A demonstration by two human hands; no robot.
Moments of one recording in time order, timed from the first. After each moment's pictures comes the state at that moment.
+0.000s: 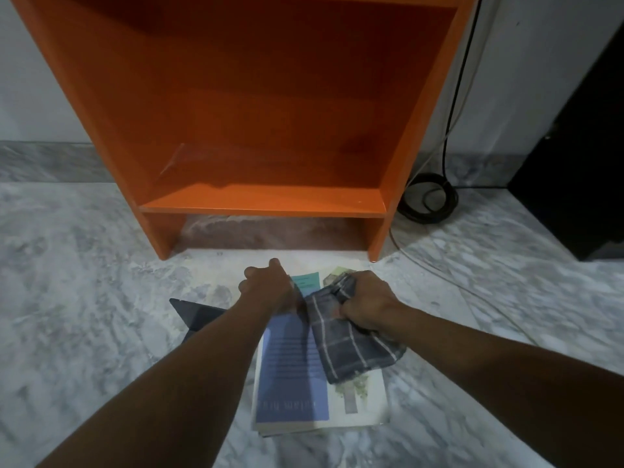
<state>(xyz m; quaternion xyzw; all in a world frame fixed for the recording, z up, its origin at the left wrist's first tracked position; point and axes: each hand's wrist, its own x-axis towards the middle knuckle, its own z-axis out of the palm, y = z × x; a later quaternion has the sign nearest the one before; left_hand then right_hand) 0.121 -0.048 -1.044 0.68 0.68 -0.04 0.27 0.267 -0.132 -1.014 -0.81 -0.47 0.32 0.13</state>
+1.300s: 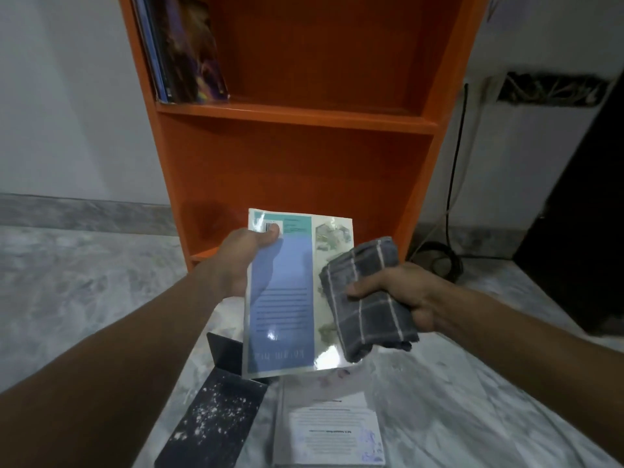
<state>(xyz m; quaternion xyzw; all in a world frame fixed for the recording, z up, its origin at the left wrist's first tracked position) 0.052 -0.076 -0.875 0.45 0.45 0.43 0.64 0.262 -0.169 -0.853 -0.65 -0.38 0.57 0.34</state>
